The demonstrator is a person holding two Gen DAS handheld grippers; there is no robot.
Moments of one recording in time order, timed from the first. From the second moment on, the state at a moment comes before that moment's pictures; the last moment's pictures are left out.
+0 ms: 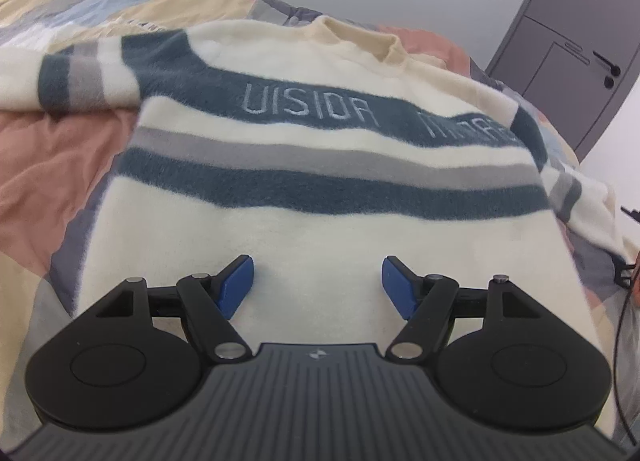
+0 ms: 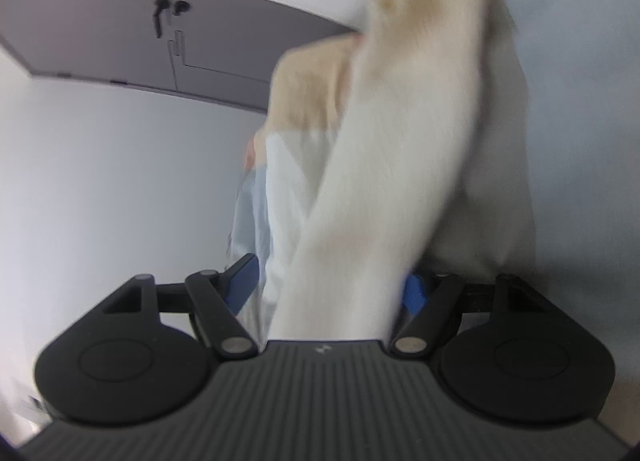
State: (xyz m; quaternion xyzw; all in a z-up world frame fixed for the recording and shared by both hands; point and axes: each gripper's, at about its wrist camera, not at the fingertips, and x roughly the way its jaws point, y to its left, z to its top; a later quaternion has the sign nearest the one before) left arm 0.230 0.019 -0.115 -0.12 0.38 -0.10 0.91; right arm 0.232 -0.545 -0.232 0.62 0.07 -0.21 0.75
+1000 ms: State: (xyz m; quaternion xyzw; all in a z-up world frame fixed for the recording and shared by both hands) left arm 0.226 0.033 -0.115 -0.19 0.36 -0.05 0.91; right arm 0.259 -0.662 -0.130 0.34 0.07 -0.34 0.87
